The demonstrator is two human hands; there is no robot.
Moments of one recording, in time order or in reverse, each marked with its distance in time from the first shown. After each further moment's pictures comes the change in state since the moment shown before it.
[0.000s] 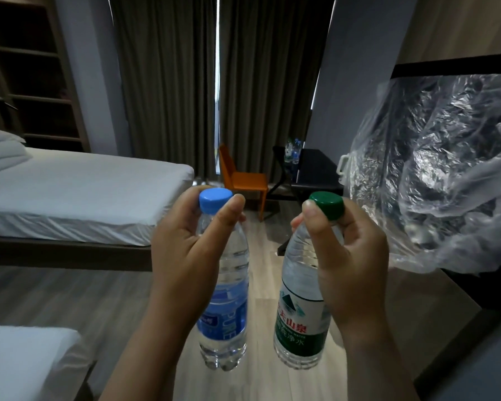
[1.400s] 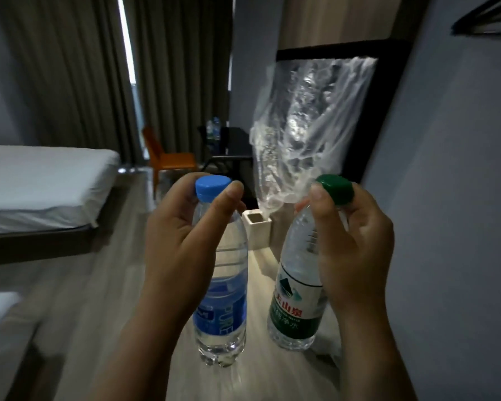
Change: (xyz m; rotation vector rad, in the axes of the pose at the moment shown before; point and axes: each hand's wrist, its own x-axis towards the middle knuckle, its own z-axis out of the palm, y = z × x) left_hand -0.275 0.255 0.058 -0.209 -0.216 -0.023; right_hand -0.227 -0.208 -0.271 -0.200 0.284 -0.023
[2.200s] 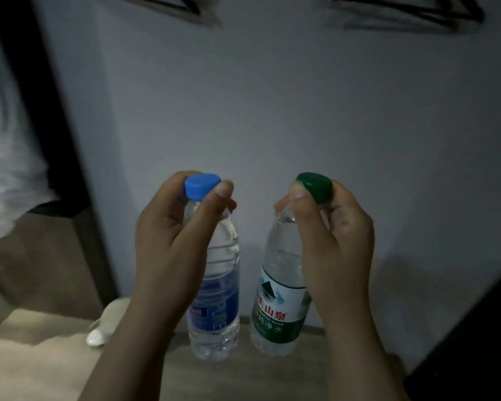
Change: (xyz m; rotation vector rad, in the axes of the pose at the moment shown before) left_hand -0.021 0.020 0.189 -0.698 -0.847 0.056; right_hand -0.056 -0.054 -0.137 -0.781 0.761 0.031
